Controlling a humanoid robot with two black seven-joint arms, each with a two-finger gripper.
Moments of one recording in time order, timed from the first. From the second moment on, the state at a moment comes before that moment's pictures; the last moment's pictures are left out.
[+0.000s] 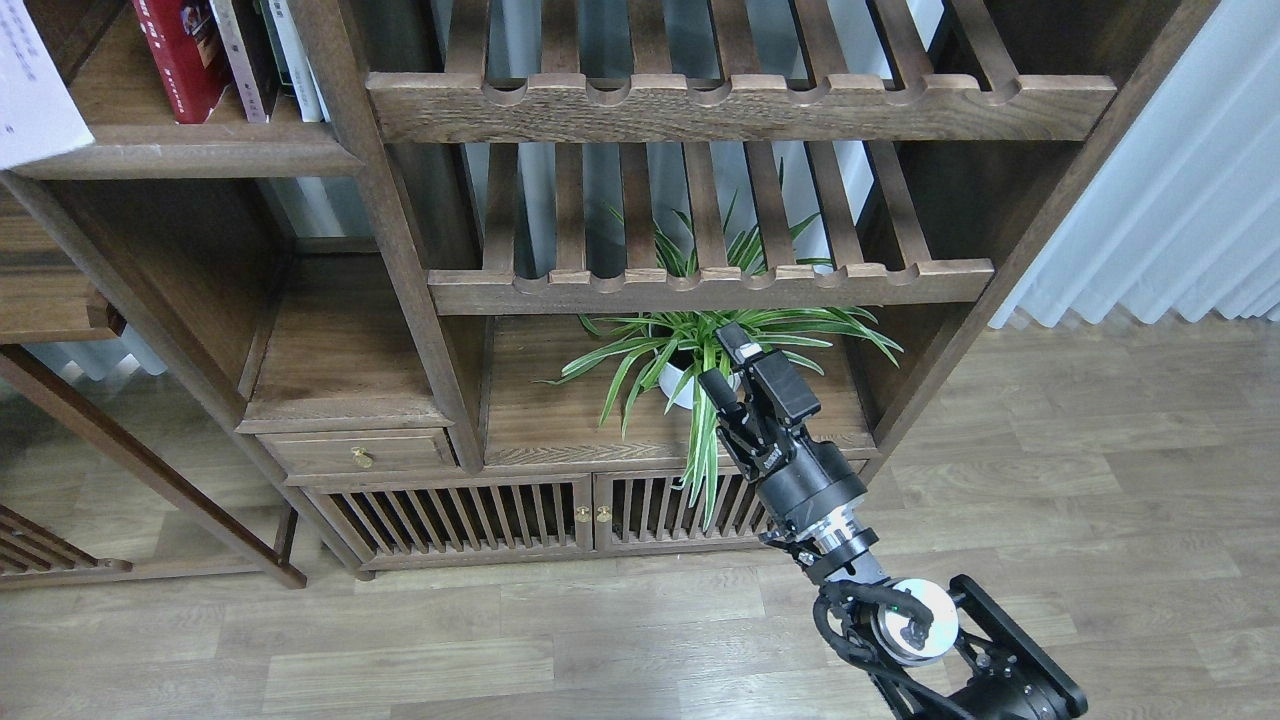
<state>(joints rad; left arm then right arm) -0.68 1.33 -0.96 -1.23 -0.42 -0.49 0.49 0.03 0.01 1.10 1.28 0.23 0.45 -0.09</state>
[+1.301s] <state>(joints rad) -0.78 1.04 -1.13 -1.01 -0.10 -0.49 0.49 0.03 0.01 1.08 1.28 0.22 0.48 -0.09</state>
